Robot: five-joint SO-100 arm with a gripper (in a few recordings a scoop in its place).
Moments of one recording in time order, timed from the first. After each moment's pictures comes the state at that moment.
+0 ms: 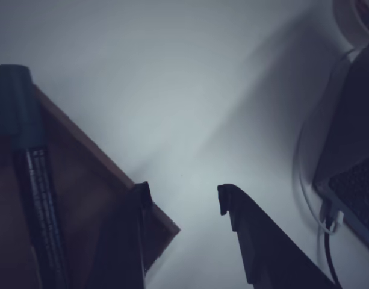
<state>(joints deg) -16.6 77.3 87.6 26.3 -130.6</state>
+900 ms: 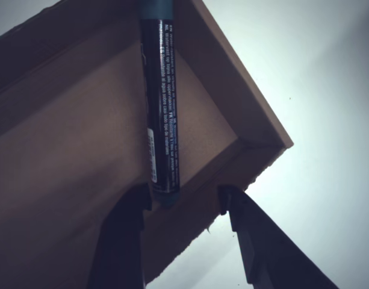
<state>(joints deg) -20.6 88.5 102.3 40.3 -127.8</state>
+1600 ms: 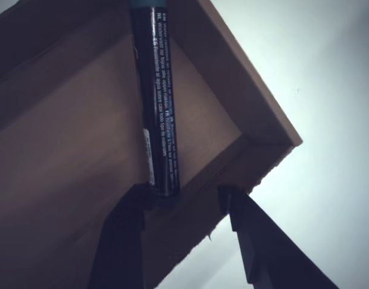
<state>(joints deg) -20.3 84.5 99.1 43.1 -126.7</state>
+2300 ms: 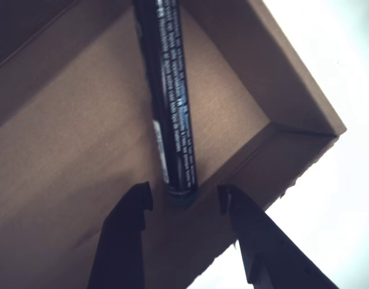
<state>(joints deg) -19.8 77.1 91.9 46.9 -121.7</state>
